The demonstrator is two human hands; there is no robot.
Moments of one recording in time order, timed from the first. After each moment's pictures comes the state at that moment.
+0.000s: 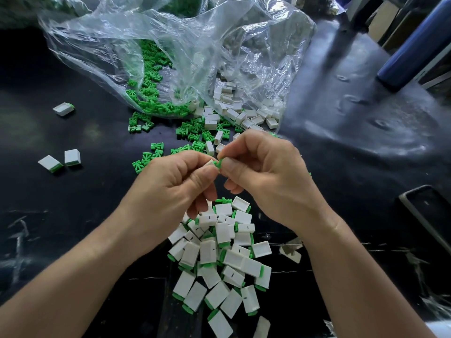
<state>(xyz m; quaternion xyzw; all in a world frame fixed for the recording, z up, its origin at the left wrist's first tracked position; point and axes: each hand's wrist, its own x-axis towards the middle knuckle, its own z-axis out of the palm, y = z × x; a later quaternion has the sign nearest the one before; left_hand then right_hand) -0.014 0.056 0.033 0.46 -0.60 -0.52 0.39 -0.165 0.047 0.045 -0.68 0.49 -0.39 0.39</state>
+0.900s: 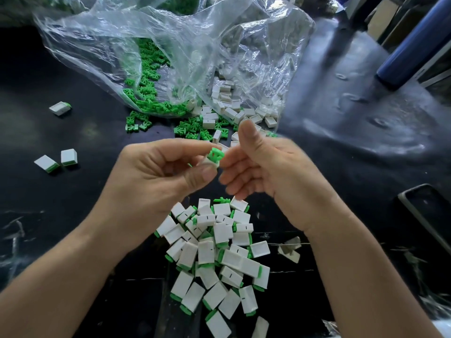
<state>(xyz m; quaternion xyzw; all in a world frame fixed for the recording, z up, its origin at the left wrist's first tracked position) -0.010 0.054 0.036 0.40 -0.58 -0.52 0.49 -0.174 0.046 0.053 -0.54 0.48 -0.36 0.60</state>
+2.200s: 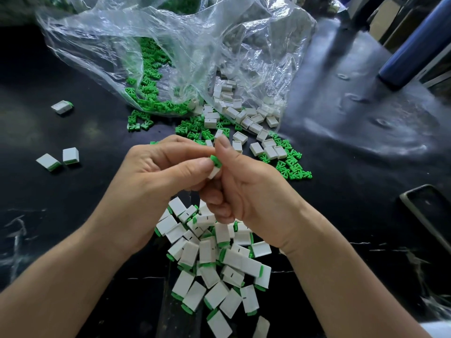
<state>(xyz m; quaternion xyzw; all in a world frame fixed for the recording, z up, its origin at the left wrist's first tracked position) -0.007 0.056 0.036 0.38 -0.54 -0.58 0.48 -0.149 0.049 0.036 -0.48 0.38 -0.27 0.74</state>
